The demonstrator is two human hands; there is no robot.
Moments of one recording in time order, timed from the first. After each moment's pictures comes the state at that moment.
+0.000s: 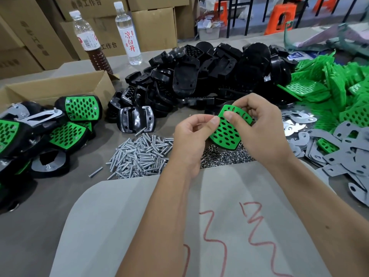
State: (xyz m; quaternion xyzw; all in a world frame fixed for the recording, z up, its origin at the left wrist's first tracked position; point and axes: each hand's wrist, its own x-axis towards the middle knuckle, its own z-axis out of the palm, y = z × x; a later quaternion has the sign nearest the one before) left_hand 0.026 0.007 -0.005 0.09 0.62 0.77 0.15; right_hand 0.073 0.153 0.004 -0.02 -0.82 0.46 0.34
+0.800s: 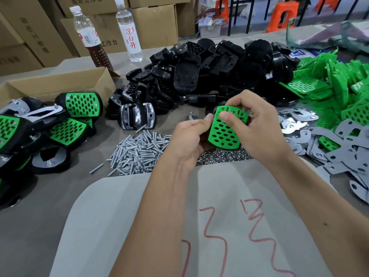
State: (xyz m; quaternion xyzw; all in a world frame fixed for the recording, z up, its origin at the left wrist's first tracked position) left_hand 0.018 -0.002 0.003 0.06 0.59 0.77 0.25; right_hand 0.072 0.149 0.007 0.05 -0.84 0.43 0.33
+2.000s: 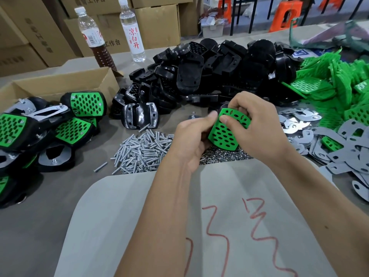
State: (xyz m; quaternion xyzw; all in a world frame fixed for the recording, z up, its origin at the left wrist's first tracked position) left_hand 0.019 -0.002 0.002 0.04 0.59 0.77 0.23; right_hand 0.070 0.149 0.011 0.05 -0.88 0.34 0.33
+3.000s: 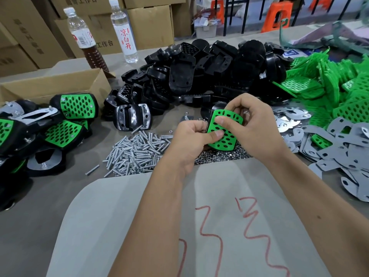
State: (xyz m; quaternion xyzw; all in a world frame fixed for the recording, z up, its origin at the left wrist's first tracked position) left_hand 0.024 0.000 -0.001 0.13 0.66 0.70 0.24; right_hand 0.069 0.164 -0.006 0.01 -0.82 0.48 0.30
